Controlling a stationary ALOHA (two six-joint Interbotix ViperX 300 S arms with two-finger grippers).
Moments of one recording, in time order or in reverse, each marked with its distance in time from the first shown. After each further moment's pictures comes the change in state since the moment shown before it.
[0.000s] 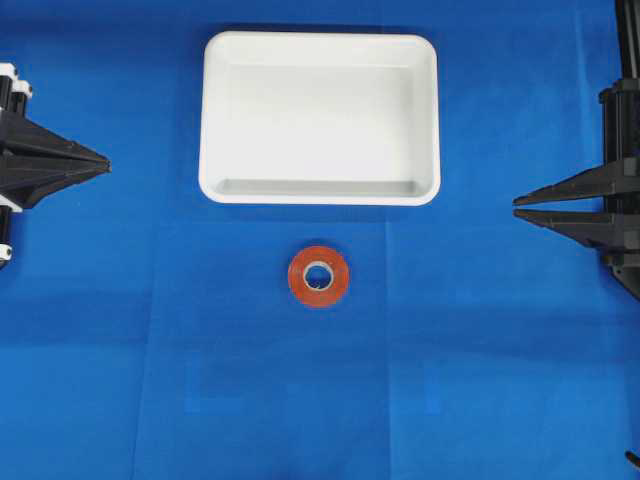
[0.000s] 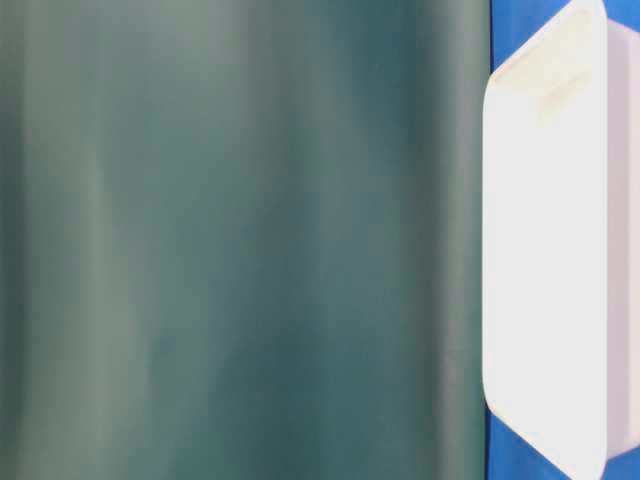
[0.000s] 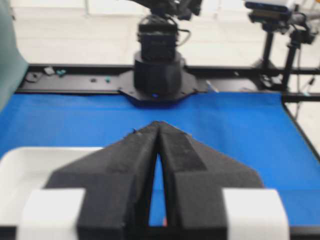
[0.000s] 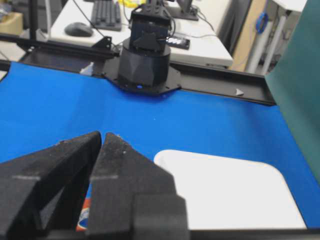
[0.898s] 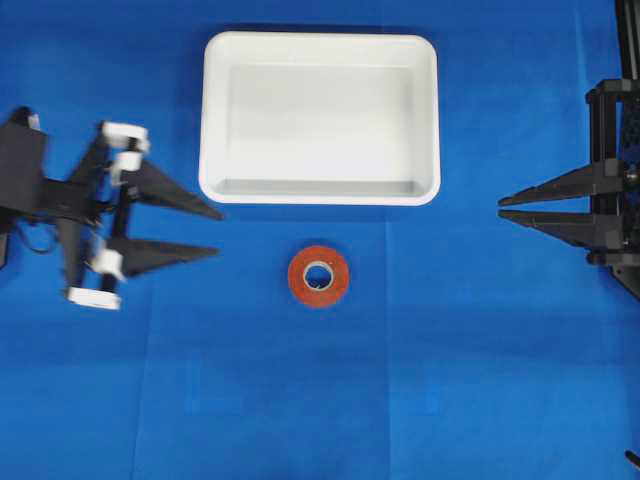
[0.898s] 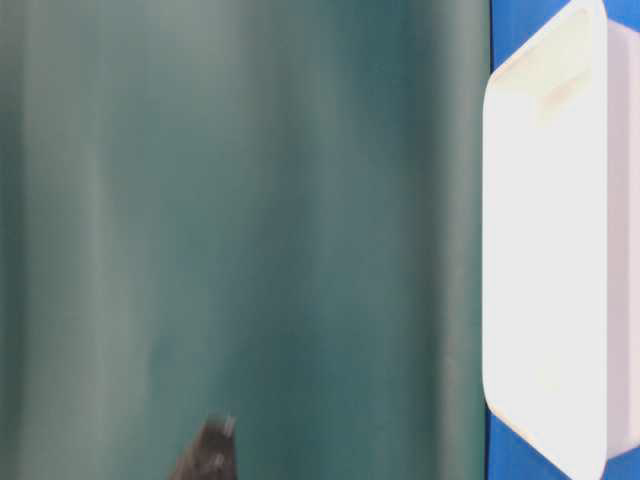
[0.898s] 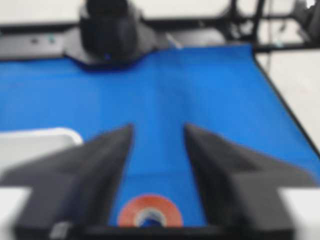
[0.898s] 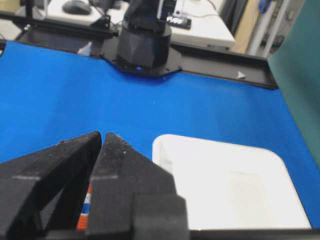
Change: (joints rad) left arm -0.117 0.526 -0.196 0.025 -0.158 -0.017; right arm -0.008 0.058 -0.031 -0.002 0.040 -0.014
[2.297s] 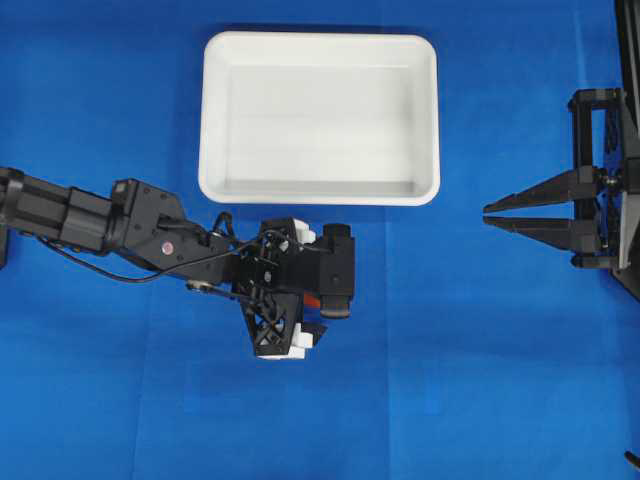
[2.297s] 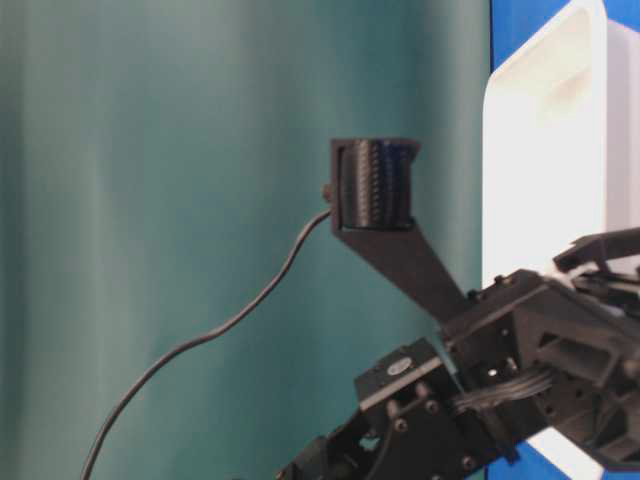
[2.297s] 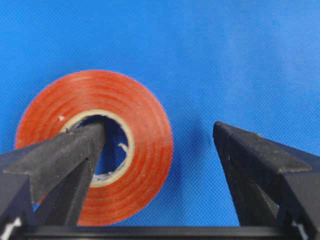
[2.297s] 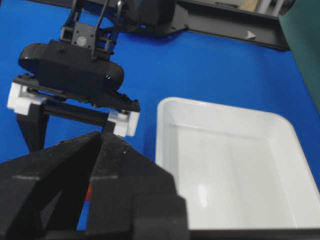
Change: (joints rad) left arm -0.043 0.776 -0.575 0.000 0.649 -0.163; right arm -0.006 0.057 0.000 0.002 0.057 -0.002
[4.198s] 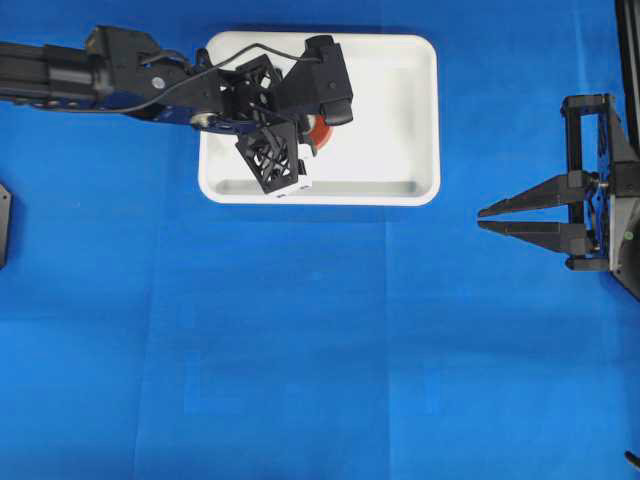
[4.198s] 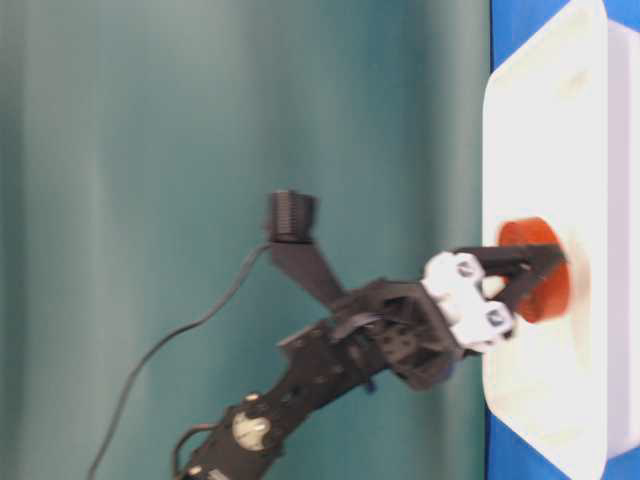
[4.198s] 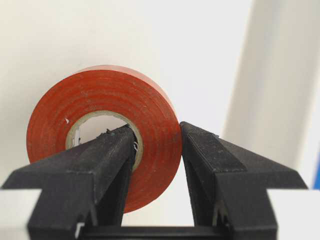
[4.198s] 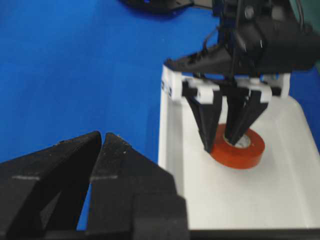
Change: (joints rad) left arm 0.408 -0.069 -0.018 0.035 0.141 0.138; right arm 0.000 0.031 0.003 -0.002 0.029 -0.002
